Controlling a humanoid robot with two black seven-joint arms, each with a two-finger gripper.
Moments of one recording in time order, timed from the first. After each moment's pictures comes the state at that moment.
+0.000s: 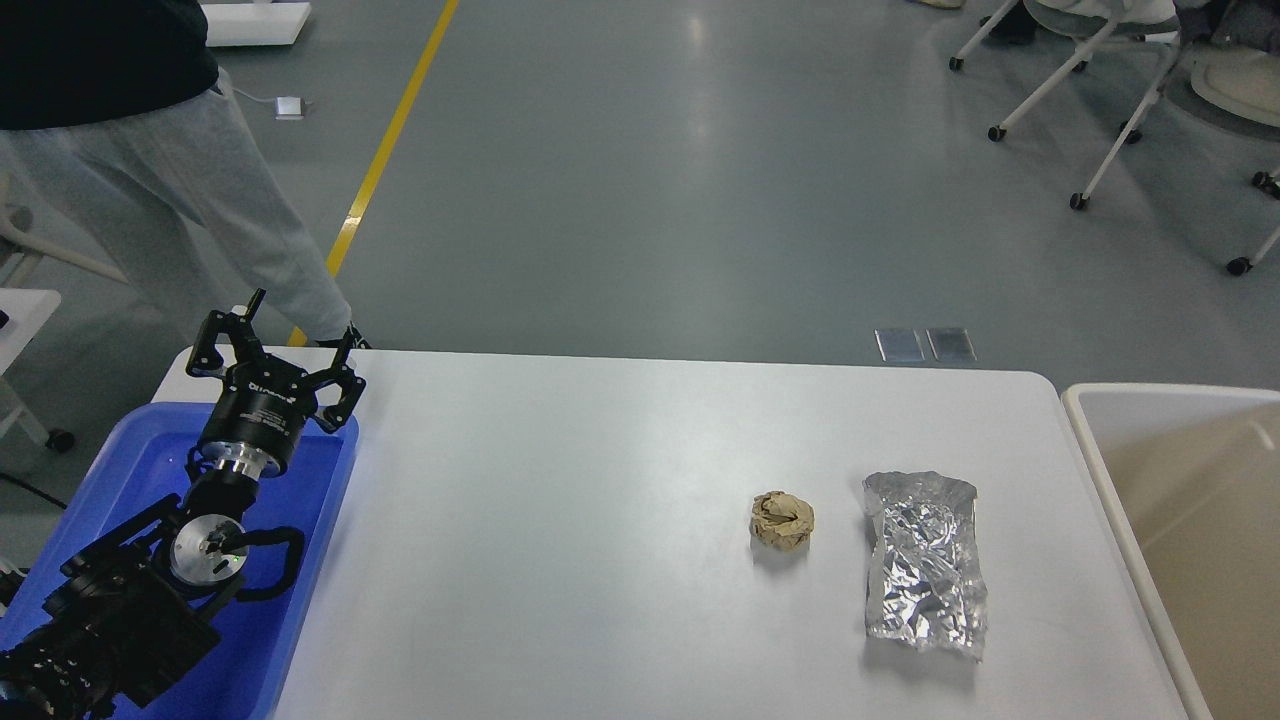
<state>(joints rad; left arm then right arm) -0.58 0.34 -0.74 -0.46 -0.16 -0.63 -0.53 0.51 -0.63 0.66 0.32 -0.36 -0.02 0.19</state>
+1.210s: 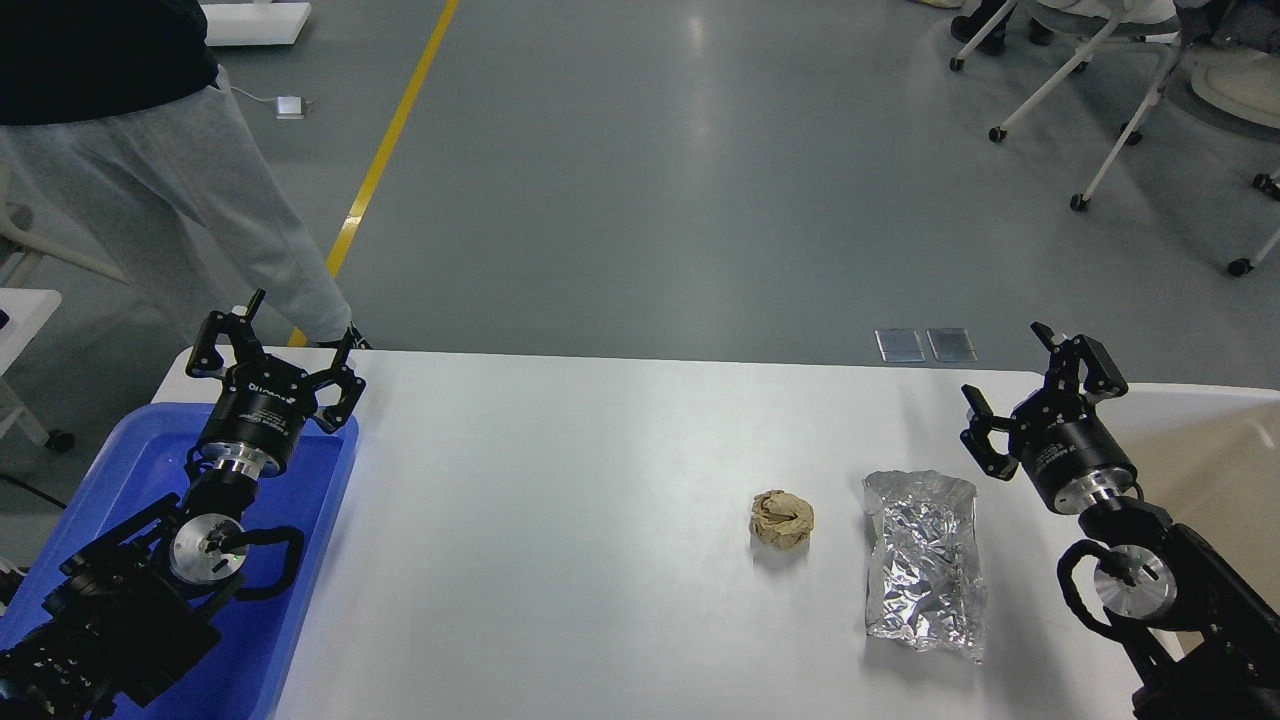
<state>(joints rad) -0.58 0.34 -0.74 -0.46 -0.16 -0.63 -0.53 0.34 -0.26 1.28 0.88 -0.50 0.18 0.23</state>
